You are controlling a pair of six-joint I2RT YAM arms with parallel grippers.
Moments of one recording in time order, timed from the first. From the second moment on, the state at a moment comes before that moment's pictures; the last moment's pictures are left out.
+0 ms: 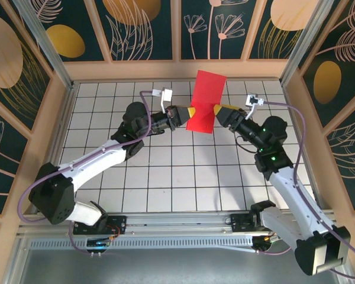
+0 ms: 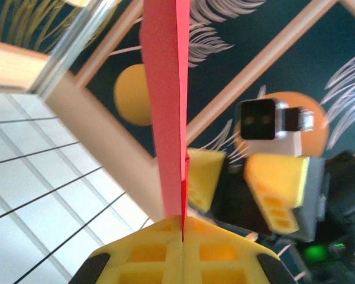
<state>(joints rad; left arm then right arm) -0.69 1.43 1.02 0.46 0.51 -0.79 0.30 0.87 0.74 0.21 -0.47 0.74</state>
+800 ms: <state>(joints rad) -0.84 1.49 1.44 -0.64 -0.26 -0.38 0.30 0.89 0.78 -0.49 0.25 0.55</state>
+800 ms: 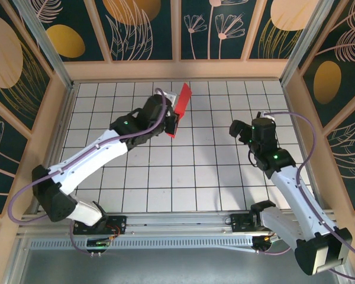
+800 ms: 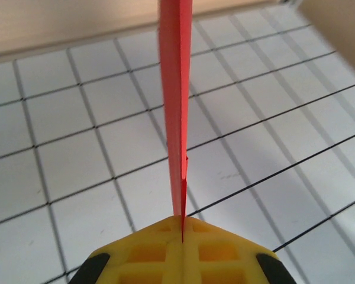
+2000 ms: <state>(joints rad) -0.94 1.97 1.51 -0.88 -0.40 -0.78 0.27 0.90 0.69 -0.51 0.28 0.52</state>
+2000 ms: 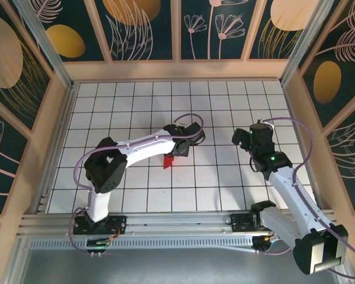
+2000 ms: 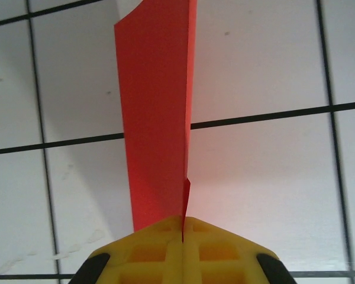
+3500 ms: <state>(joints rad) -0.56 1.54 0.86 0.02 0.26 -0.88 0.45 1.27 0.69 -0.23 -0.30 0.76</state>
